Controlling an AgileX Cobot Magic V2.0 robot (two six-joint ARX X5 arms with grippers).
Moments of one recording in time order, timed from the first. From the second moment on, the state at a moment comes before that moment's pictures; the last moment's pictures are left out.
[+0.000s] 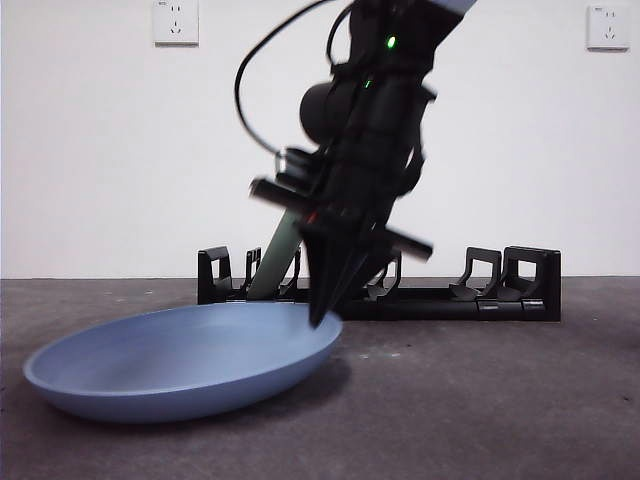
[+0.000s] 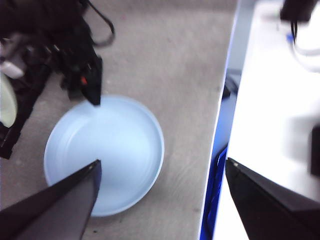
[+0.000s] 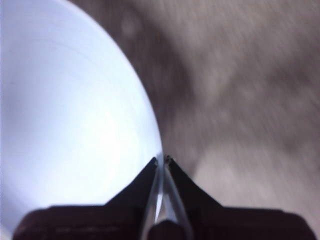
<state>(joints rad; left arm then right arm) -0.72 0.80 1.12 -1.13 0.25 0.51 0.62 2.08 1.66 -0.95 -0.29 0.10</state>
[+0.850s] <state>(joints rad) -1.10 1.19 1.12 -0.90 -0.23 0.78 0.52 1.56 1.66 -1.26 -0.31 0.03</state>
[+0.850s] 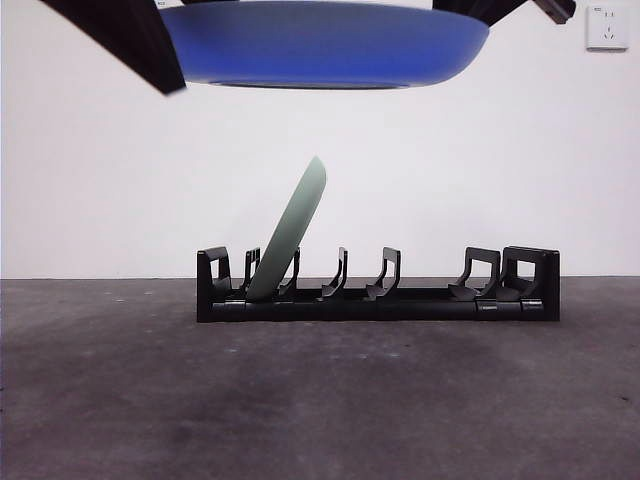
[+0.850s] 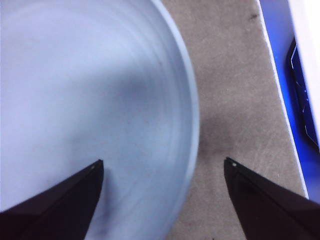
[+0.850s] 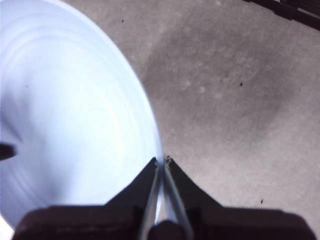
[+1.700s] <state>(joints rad) -1.12 1.18 1.12 -0.90 -0.15 0.76 0.52 1.55 1.66 -1.29 -0.28 0.04</state>
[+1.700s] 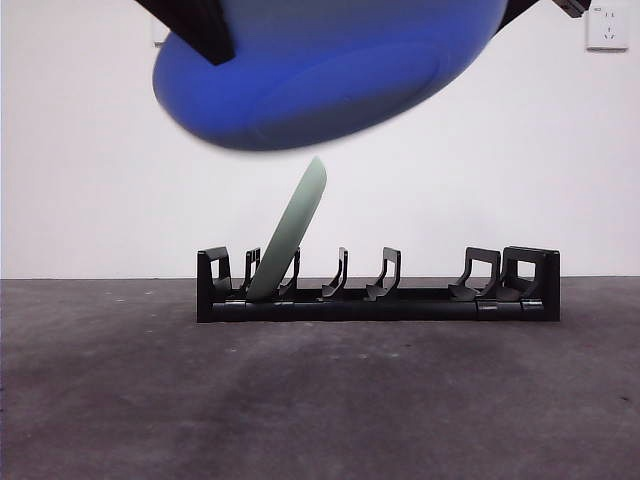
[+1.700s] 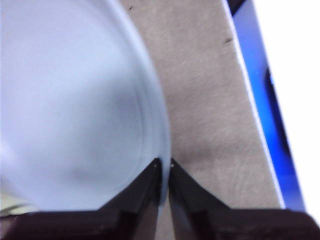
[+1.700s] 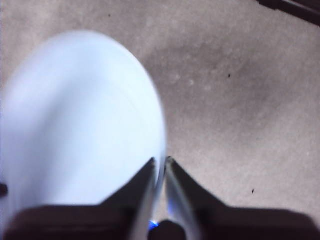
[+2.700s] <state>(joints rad) -0.84 1.48 1.12 0.17 0.16 0.25 0.52 0.85 1.66 -1.34 0.01 0.14</state>
